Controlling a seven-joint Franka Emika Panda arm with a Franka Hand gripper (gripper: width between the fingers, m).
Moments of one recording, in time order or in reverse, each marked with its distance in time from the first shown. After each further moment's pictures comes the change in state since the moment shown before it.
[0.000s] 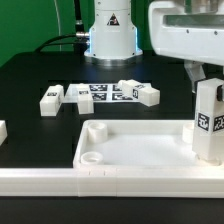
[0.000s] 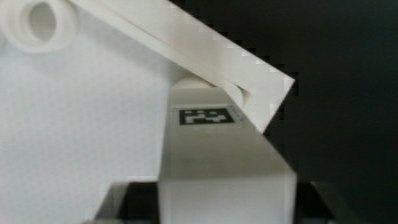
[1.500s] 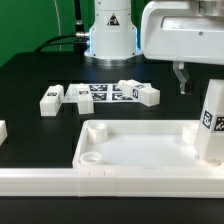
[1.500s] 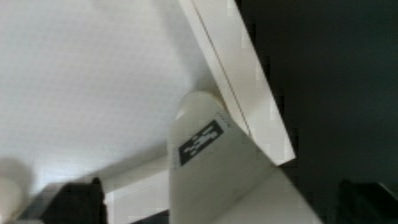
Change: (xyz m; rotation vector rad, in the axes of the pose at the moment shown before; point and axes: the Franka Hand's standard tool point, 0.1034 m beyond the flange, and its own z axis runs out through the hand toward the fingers) arm -0.008 0.004 0.003 -0.111 -0.010 -0.800
